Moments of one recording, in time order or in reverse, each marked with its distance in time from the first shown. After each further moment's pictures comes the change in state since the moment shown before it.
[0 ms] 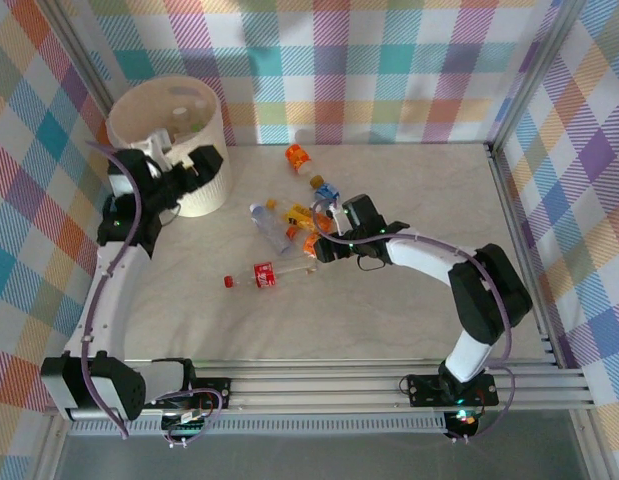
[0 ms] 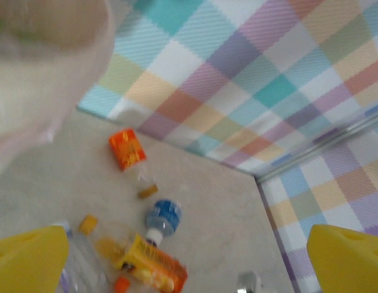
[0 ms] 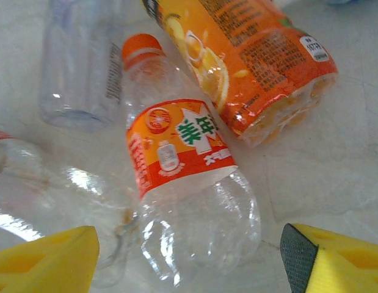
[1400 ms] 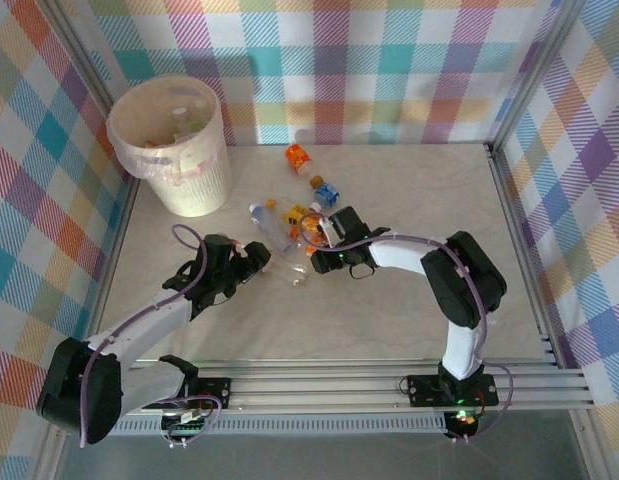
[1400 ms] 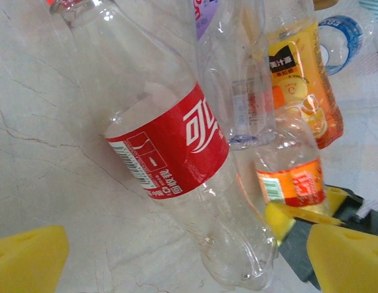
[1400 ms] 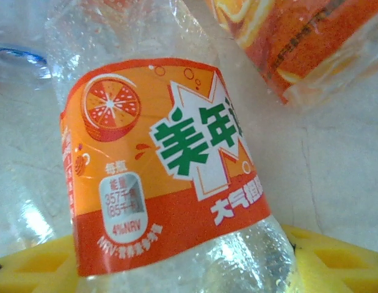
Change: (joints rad) left arm -0.404 -0.063 -0.596 0.066 -0.386 -0.387; right arm 0.051 0.117 -0.012 0.038 0.045 -0.004
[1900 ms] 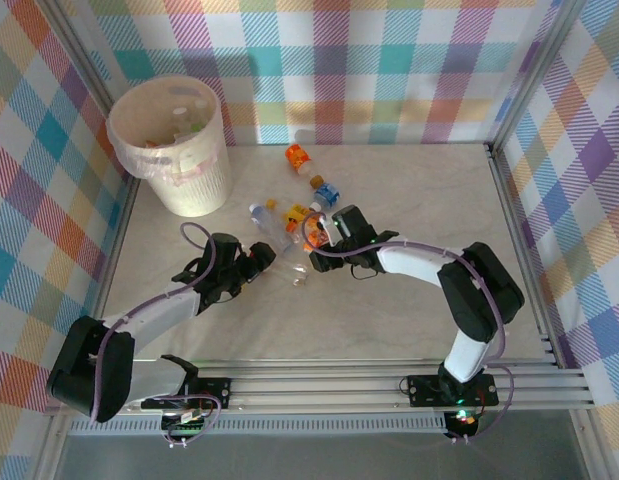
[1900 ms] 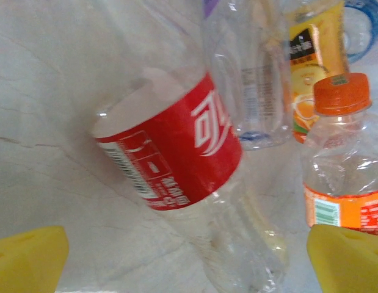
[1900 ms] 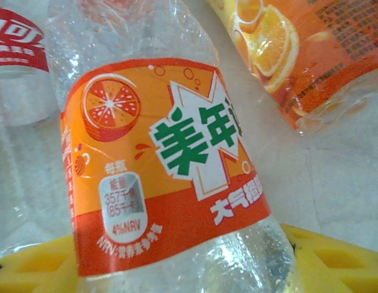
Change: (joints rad) left arm 0.000 0.109 0.001 0.104 0.060 -0.020; right arm 0.021 -0.116 -0.053 0.047 -0.013 -0.015
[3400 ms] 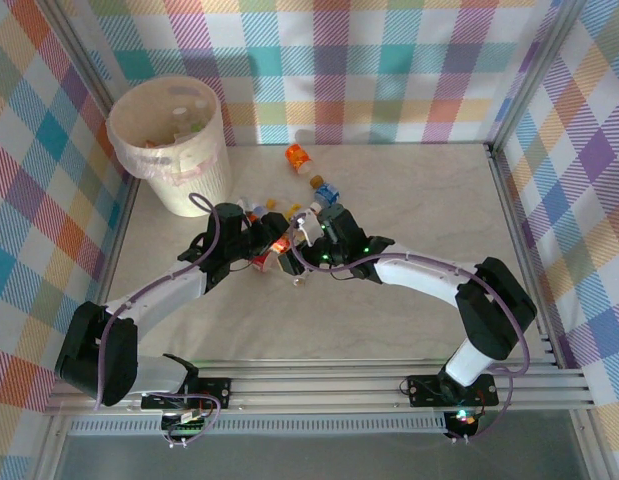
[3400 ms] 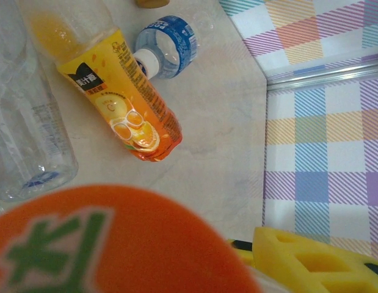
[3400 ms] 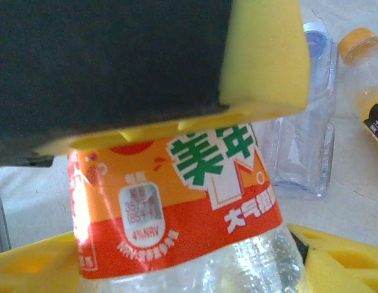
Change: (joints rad) left arm -0.031 0.089 0.217 0.134 0.142 -0.027; right arm 0.143 -0.100 0.042 0.139 -0.121 0.021
